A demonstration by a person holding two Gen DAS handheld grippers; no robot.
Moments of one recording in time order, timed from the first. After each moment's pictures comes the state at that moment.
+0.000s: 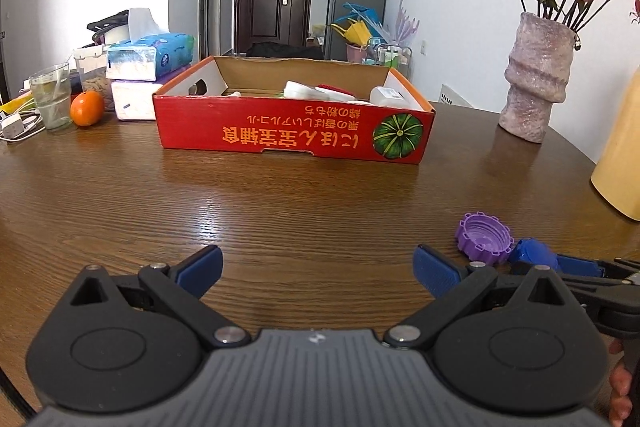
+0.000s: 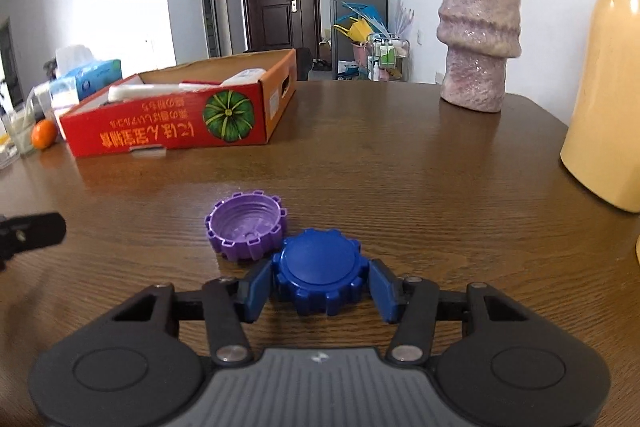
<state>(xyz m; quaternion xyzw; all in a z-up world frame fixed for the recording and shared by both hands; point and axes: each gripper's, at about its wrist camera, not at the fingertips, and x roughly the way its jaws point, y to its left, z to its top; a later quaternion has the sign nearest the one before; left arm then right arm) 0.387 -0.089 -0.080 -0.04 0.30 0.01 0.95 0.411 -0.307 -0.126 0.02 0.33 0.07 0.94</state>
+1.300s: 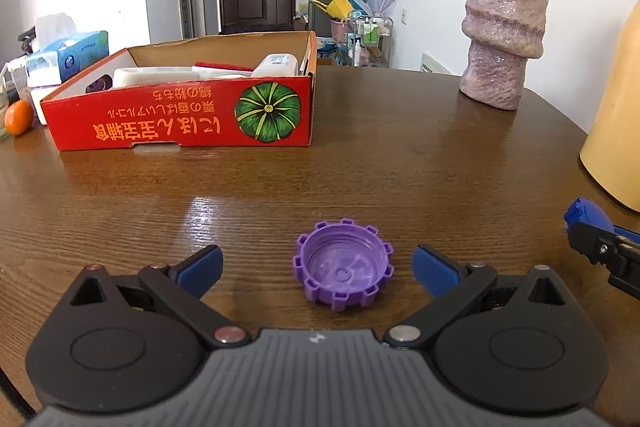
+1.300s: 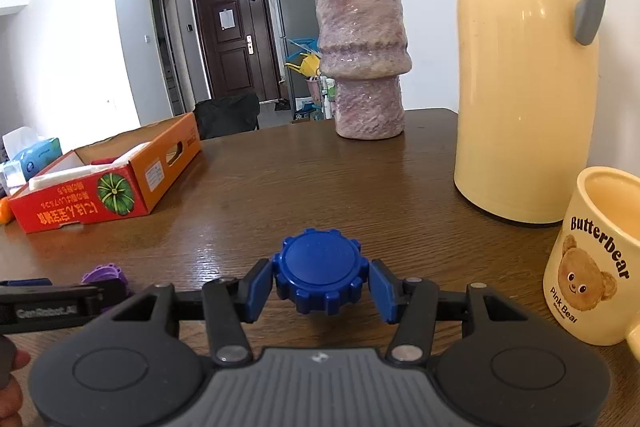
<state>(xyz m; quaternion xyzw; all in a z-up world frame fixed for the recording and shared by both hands) 0.456 -0.226 -0.108 -0.01 0.33 0.02 0.94 0.427 -0.438 -0.120 0.08 0.28 0.02 0.96</state>
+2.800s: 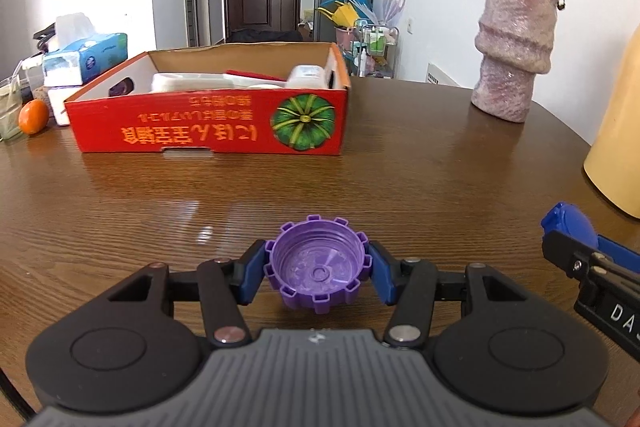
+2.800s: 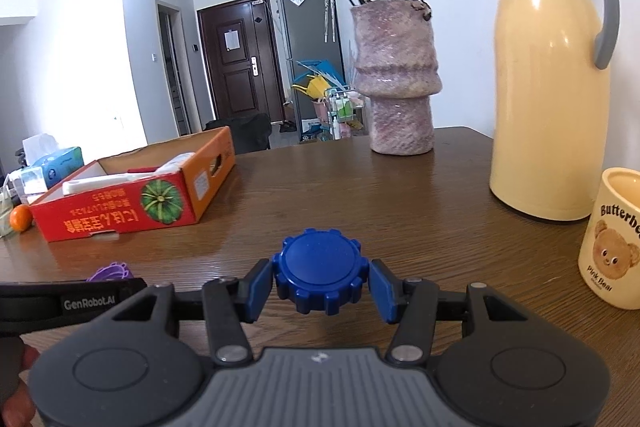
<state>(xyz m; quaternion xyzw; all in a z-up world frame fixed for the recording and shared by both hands) 0.441 -0.189 -0.096 -0.02 0.32 0.02 0.95 0.403 -0.377 -0.114 0.07 0.24 0.02 0.97</state>
